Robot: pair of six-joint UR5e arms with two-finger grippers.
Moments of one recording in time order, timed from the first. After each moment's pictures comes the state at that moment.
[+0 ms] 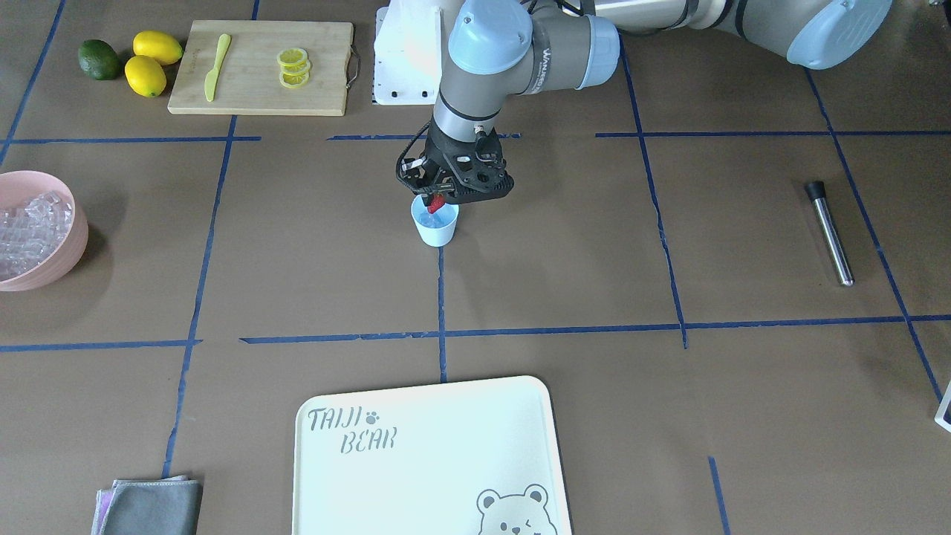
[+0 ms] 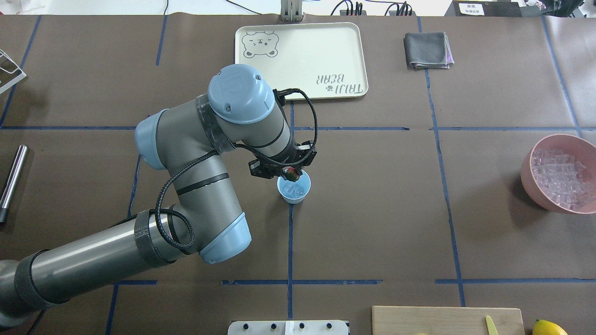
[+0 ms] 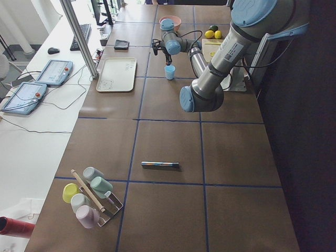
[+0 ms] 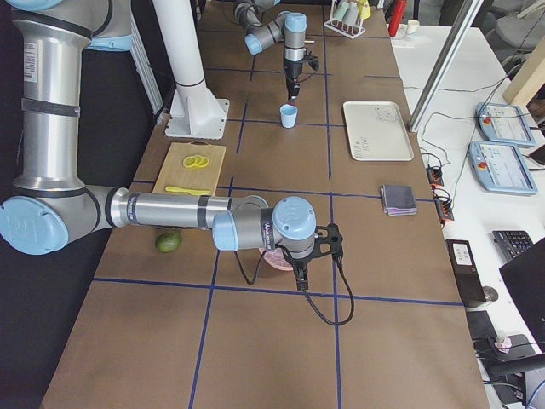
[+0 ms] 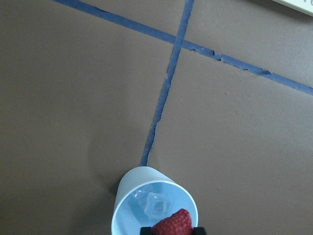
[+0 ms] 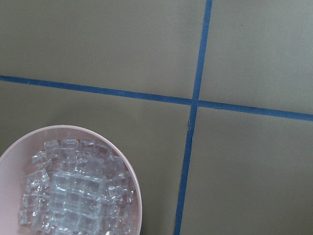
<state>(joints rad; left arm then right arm) -0.54 -2.40 -1.61 -1.65 -2.00 -1.54 1.60 -1.69 1.69 -1.43 2.45 -0.04</state>
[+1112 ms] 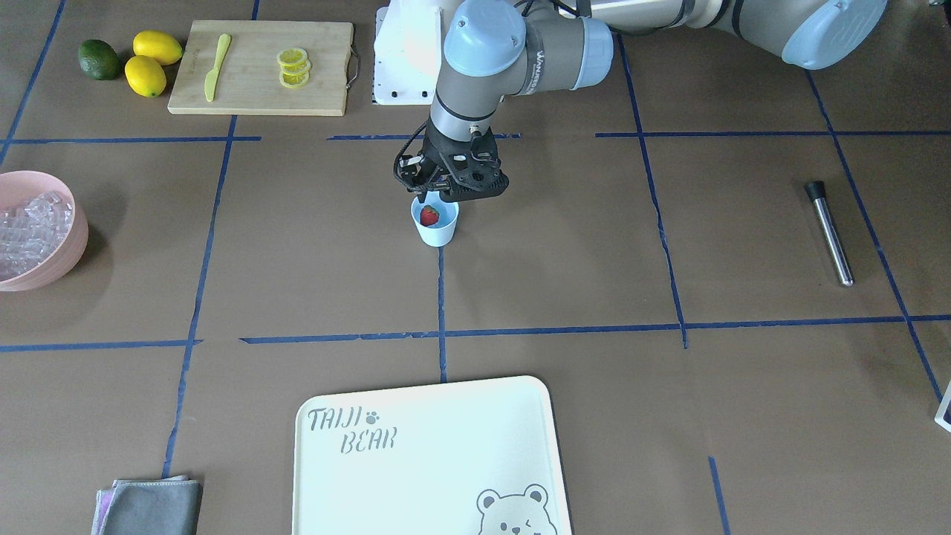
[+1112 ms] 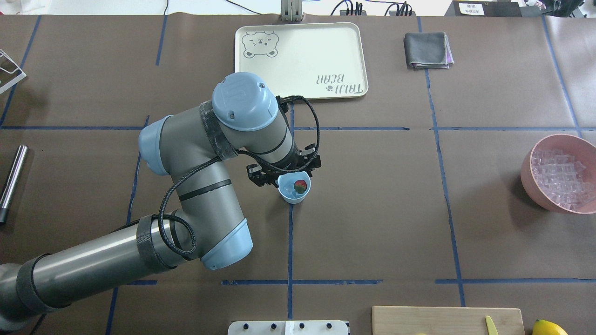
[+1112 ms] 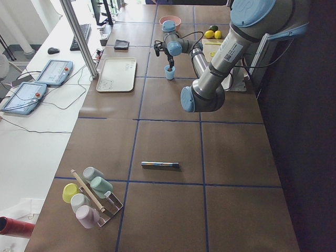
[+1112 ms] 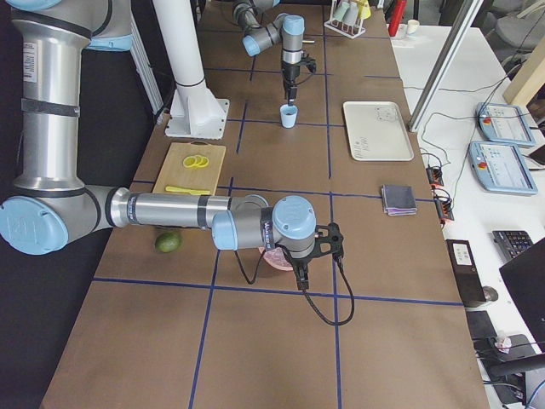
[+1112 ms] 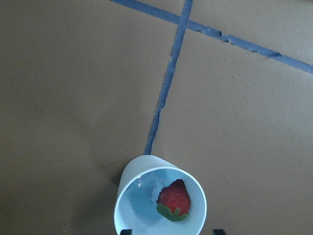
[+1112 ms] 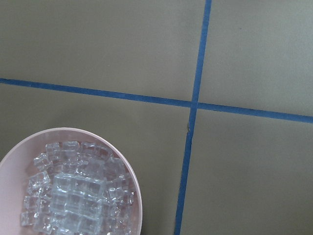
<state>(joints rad) -0.52 -2.40 -1.61 -1.65 -2.00 -1.53 1.60 -1.69 1.70 -1.43 2.45 -0.04</state>
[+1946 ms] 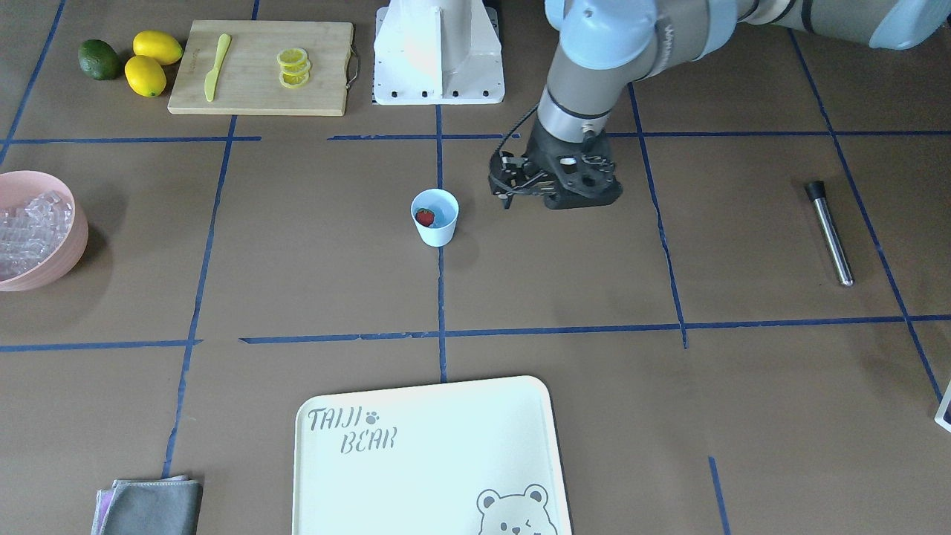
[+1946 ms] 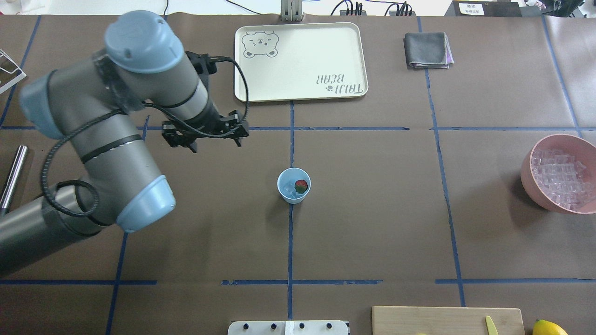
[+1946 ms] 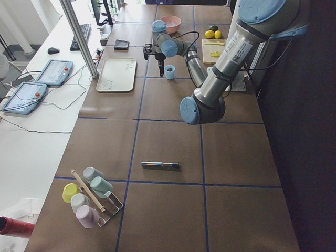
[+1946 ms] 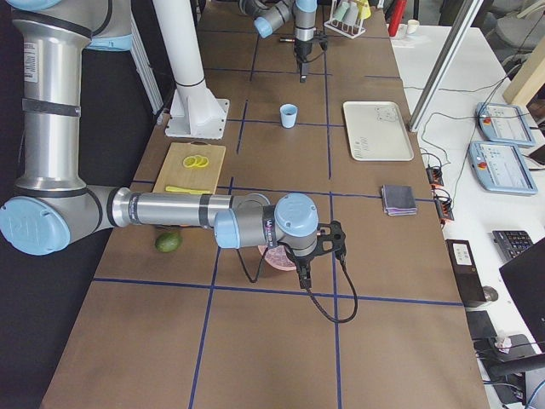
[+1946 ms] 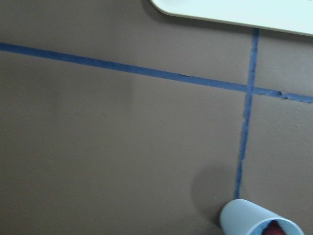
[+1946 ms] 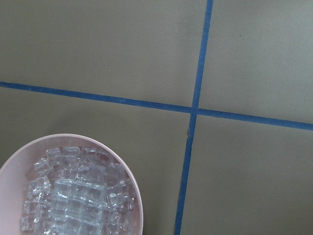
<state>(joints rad) -0.73 -2.19 -1.86 -1.39 -2.08 -1.14 1.60 -1.67 1.70 -1.44 2.44 -0.04</state>
